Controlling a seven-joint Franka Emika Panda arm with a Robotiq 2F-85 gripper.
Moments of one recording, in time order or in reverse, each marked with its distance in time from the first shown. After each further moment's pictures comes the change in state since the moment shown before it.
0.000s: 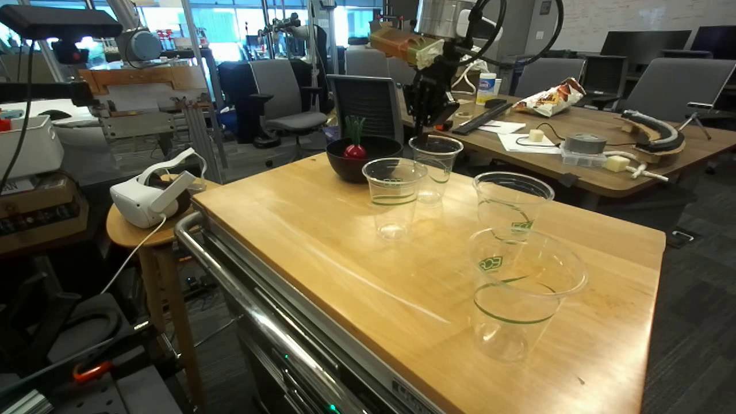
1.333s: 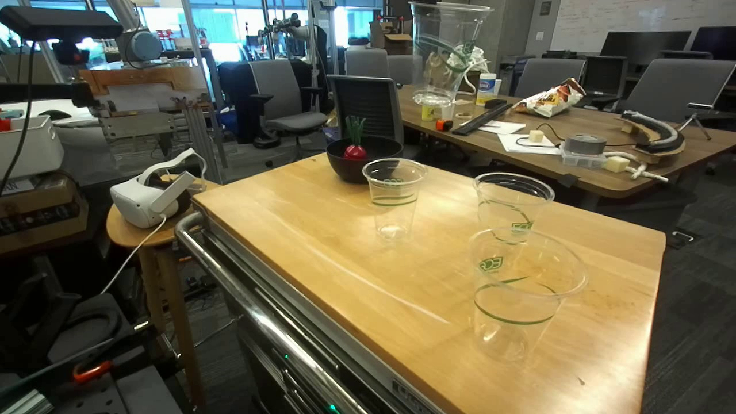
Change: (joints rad) arm 0.154 -0.313 -0.049 0.031 -0.521 -0.459 0.120
